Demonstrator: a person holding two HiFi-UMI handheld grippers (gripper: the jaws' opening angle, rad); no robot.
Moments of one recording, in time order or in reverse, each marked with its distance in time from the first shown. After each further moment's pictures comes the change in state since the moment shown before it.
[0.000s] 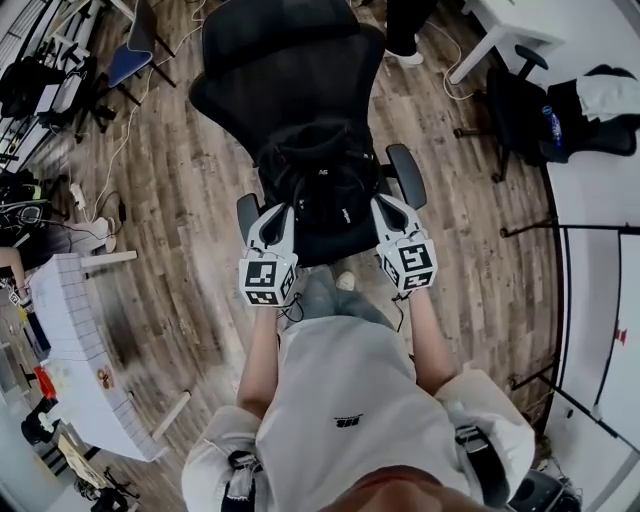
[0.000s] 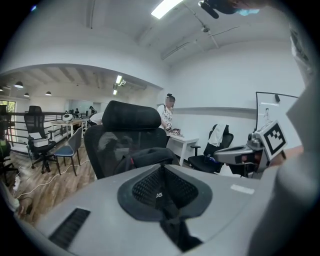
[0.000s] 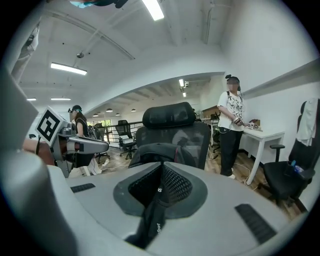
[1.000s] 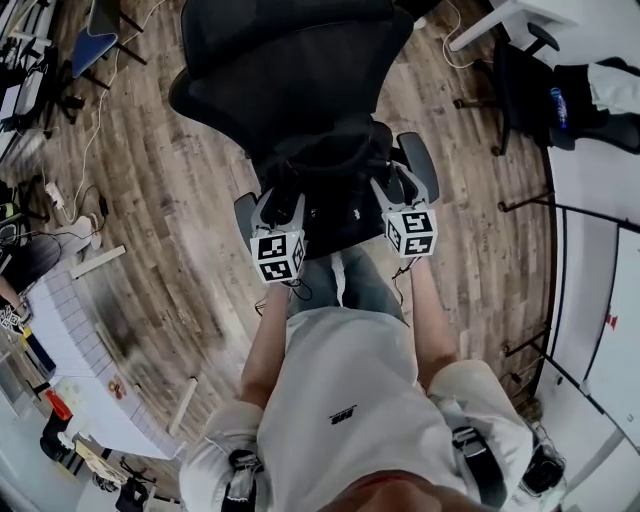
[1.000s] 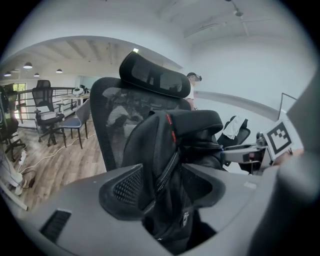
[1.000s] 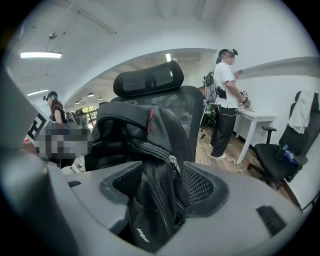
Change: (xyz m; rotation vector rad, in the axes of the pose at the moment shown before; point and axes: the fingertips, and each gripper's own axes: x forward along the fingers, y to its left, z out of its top) left arm 0.110 0.098 -0.092 -0.177 0.221 0.080; right arm 0.132 -0.066 -0.082 0.077 0.250 -0.142
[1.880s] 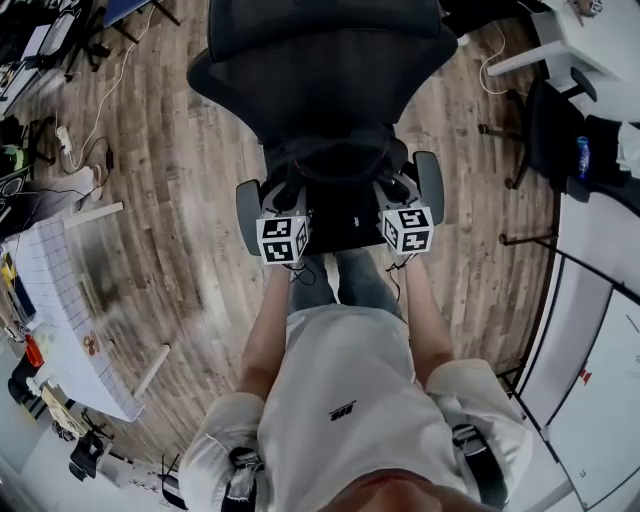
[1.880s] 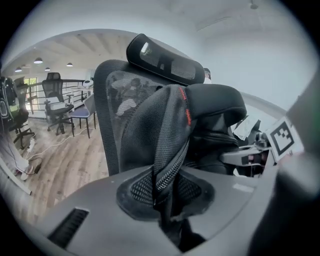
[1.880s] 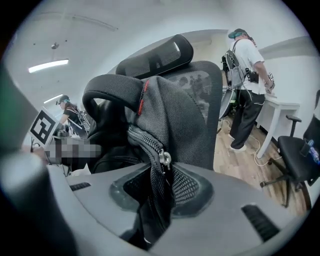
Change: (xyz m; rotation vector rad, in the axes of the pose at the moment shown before) left arm 0.043 0.013 -0.021 -0.090 0.061 0.086; right arm 0.062 0.010 -0.017 -0.009 0.122 0.210
